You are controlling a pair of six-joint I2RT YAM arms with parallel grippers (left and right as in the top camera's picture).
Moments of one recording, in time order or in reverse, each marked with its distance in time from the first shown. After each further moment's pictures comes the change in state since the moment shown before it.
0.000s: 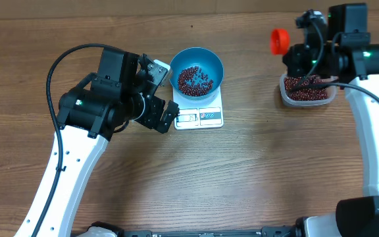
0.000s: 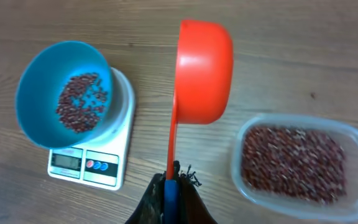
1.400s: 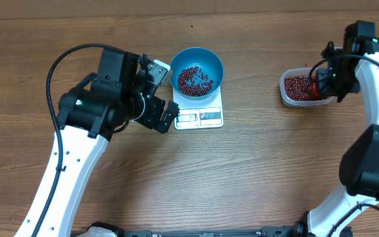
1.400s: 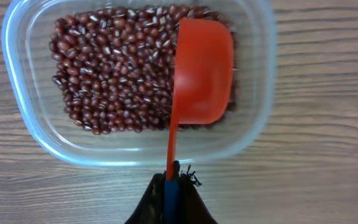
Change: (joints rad) left arm 0.000 0.000 0.000 0.000 0.000 0.000; right arm -0.214 0.319 0.000 -0.144 0.262 -0.143
